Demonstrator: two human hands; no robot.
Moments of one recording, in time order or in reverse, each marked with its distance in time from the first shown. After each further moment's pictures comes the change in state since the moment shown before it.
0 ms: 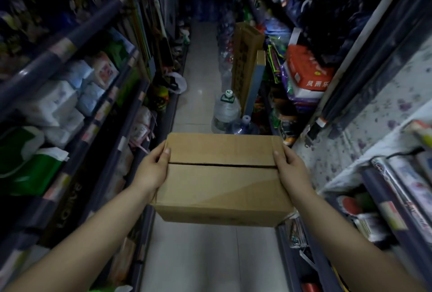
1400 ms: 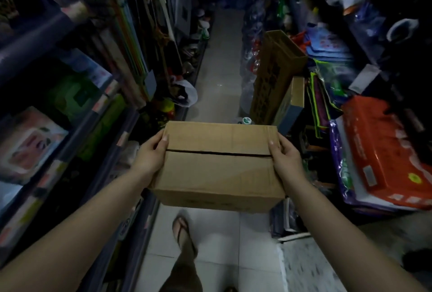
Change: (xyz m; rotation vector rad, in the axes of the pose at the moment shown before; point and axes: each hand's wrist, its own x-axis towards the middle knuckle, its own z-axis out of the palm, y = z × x) left_hand 0.433 0.102 0.105 0.085 0.088 -0.074; right_hand 0.468 -0.064 0.108 0.010 -0.065 0.017
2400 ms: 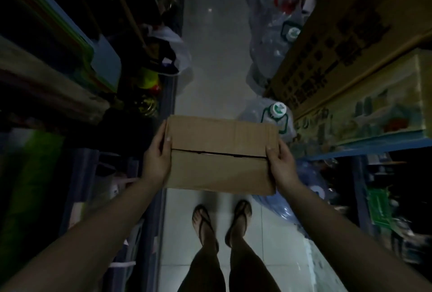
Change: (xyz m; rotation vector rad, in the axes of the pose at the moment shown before) left_hand 0.407 -0.125 0.104 0.013 -0.127 0.009; right_hand 0.326 0.157 0.218 -0.131 -0.009 0.348
